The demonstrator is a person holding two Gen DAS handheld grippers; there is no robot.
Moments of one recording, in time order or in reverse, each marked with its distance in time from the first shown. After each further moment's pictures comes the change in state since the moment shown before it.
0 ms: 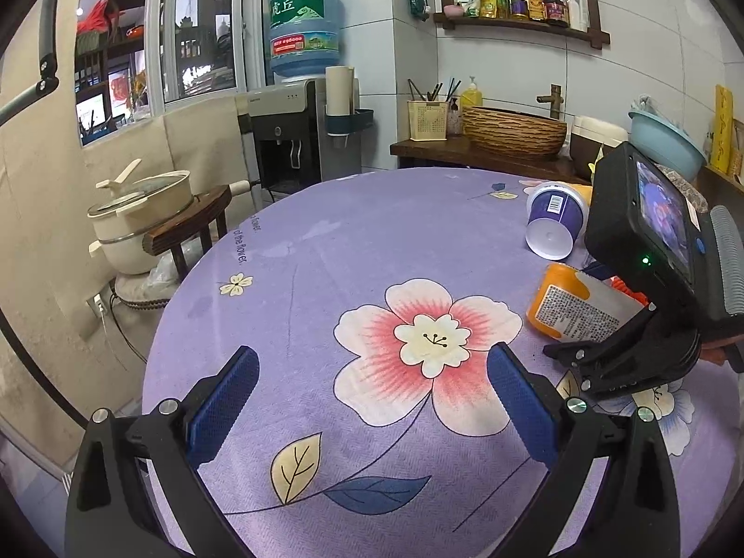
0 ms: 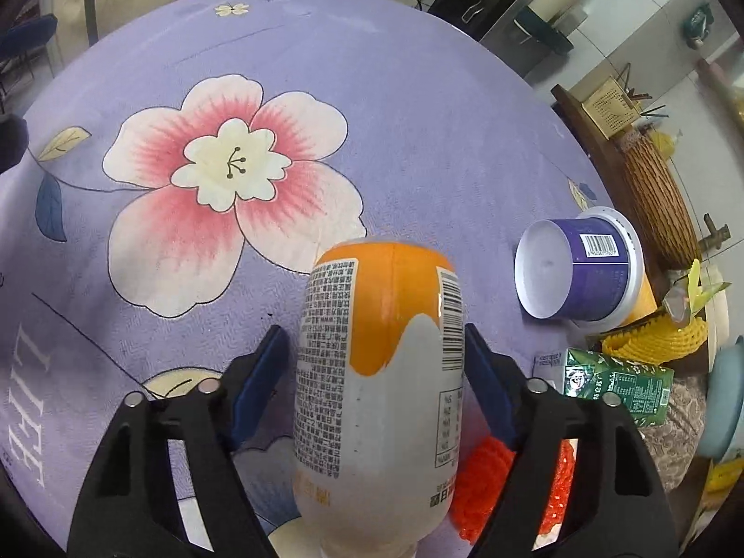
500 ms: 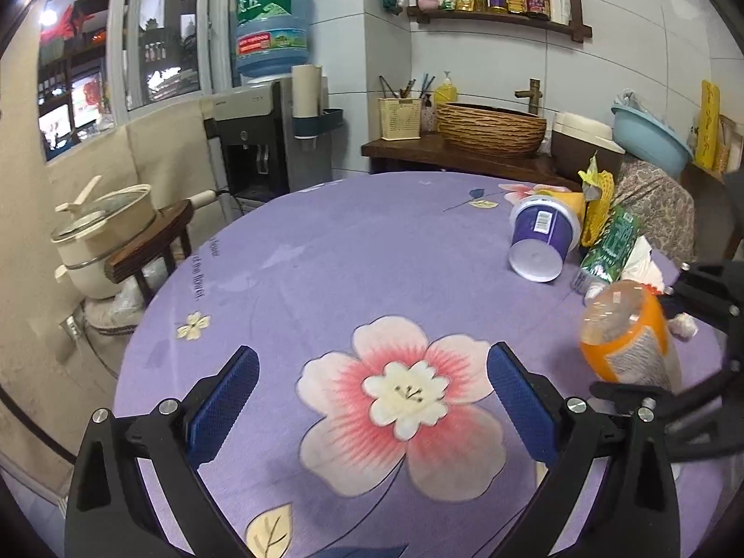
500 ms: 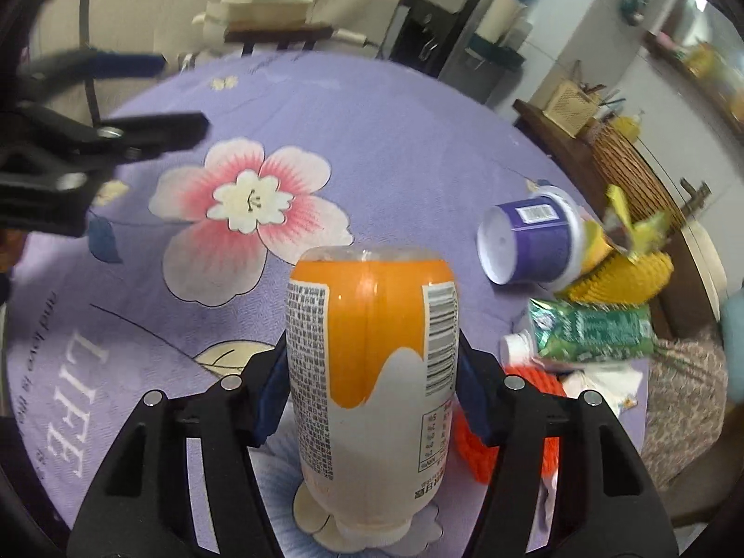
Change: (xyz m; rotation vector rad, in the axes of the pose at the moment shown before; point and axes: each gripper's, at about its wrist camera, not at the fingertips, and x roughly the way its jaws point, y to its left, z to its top) left arm 0.034 -0.015 0.037 0.035 0.021 -0.094; right arm -0.061 -0.006 -0.045 0.180 -0.194 0.010
